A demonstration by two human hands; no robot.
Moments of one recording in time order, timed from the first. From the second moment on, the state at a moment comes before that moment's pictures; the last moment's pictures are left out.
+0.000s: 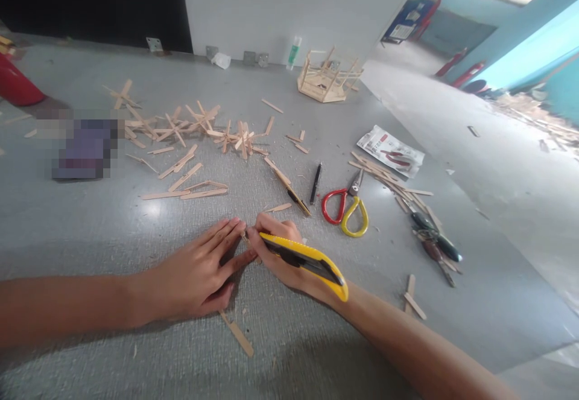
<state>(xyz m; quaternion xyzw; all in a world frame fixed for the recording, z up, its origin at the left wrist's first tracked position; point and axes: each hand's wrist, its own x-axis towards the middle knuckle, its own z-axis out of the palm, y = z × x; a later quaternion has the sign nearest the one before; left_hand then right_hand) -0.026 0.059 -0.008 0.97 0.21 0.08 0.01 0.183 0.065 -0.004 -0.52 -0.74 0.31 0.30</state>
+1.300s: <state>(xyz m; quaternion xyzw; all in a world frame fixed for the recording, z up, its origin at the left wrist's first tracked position) -0.026 0.089 -0.008 0.91 0.34 0.20 0.13 0.190 0.067 -0.009 -0.43 -0.76 0.34 0.34</state>
